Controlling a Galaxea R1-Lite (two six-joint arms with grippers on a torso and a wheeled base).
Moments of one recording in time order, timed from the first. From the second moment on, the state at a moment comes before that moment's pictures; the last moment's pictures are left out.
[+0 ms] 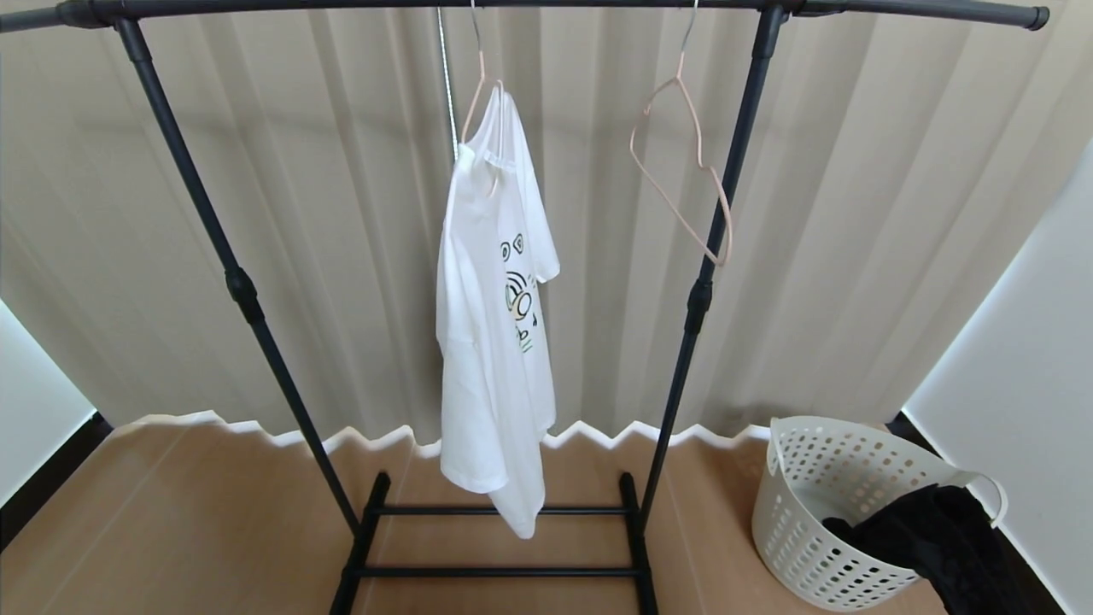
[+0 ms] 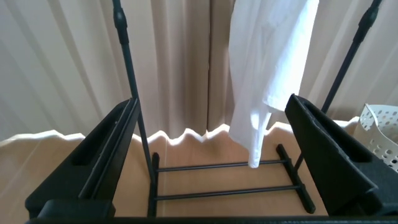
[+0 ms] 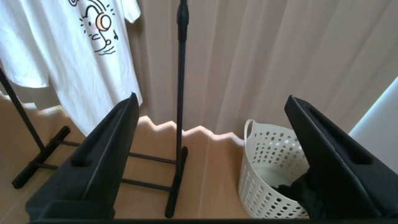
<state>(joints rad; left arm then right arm) 0.00 0.00 0.00 -0.09 -0.07 0.03 0.00 0.00 0.00 -0.06 0.12 -0.02</state>
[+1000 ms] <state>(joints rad) 0.00 0.00 0.00 -0.09 -0.07 0.03 0.00 0.00 0.00 -0.06 0.12 -0.02</state>
